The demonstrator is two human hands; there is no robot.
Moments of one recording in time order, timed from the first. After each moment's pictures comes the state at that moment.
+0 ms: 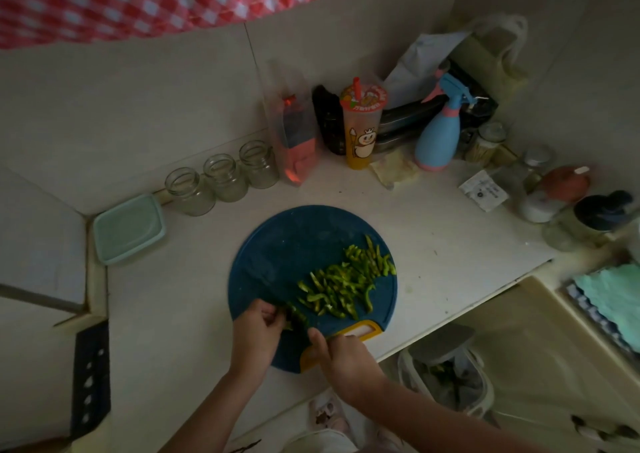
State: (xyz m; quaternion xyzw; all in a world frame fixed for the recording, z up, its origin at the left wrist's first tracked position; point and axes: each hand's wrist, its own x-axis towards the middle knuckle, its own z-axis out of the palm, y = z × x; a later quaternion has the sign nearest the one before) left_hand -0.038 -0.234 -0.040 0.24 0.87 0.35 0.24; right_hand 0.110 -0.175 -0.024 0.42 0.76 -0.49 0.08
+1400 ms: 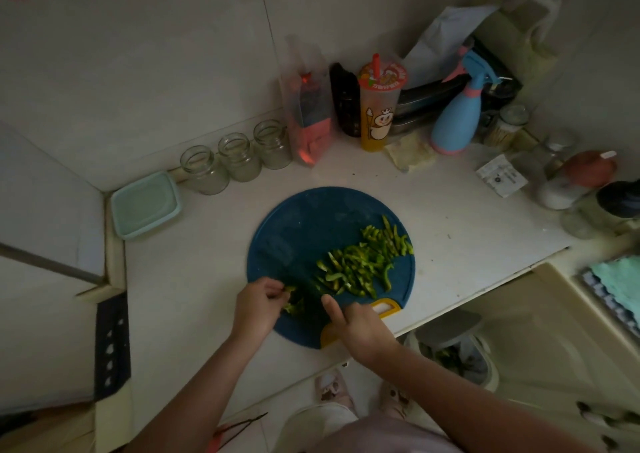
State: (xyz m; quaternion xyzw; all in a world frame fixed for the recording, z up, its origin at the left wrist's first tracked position) left_hand -0.057 -0.241 -0.031 0.22 0.87 0.33 0.30; right_hand 0.107 -0.162 -0.026 0.43 0.79 -0.44 0.02
